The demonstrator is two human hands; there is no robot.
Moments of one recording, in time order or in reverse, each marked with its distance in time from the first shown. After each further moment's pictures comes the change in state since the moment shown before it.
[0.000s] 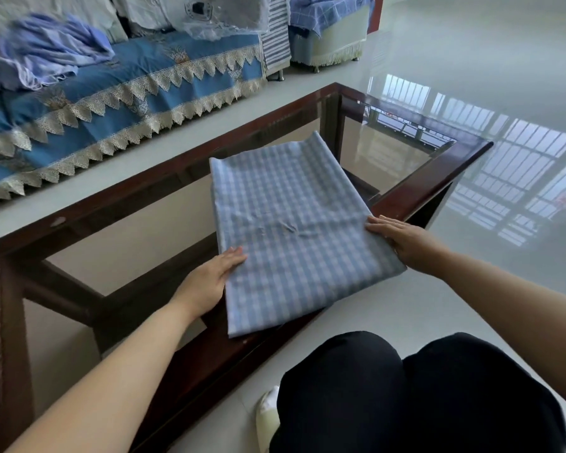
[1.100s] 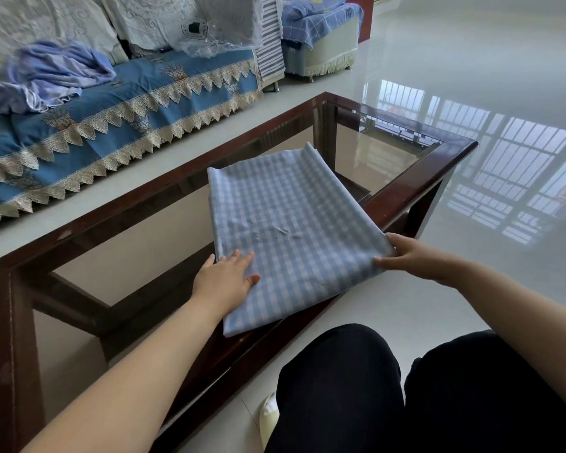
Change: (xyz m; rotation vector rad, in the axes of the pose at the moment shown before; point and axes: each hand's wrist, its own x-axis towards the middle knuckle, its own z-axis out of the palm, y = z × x) left_hand 0.007 0.060 0.011 0.720 -0.156 -0.163; right_hand -0.045 -0.043 -0.030 0.833 -0.235 0.379
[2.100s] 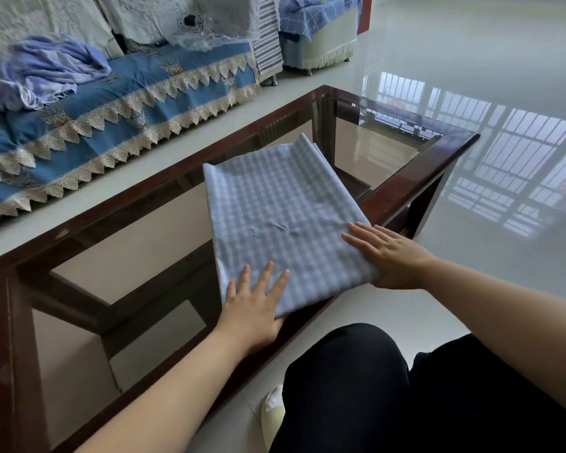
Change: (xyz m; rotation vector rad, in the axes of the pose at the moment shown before) left_hand -0.038 0.049 0.024 0.028 -0.061 0.162; right_hand 0.037 0.033 0.011 -1.308 0.145 -0.553
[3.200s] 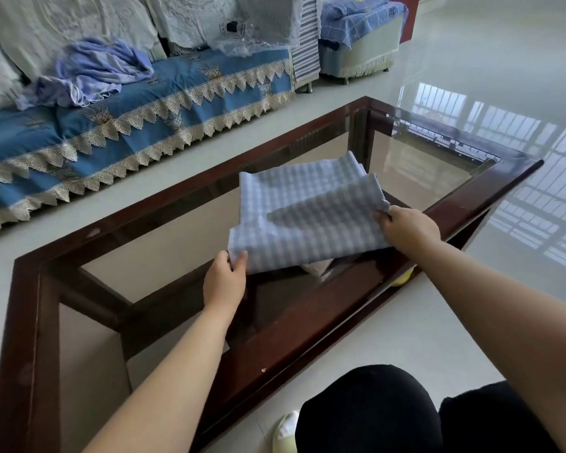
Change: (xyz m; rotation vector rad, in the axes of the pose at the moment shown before) left_hand 0.051 -0.088 -0.023 -0.920 0.595 -0.588; right_hand 0.119 0.019 -0.038 0.367 0.087 0.760
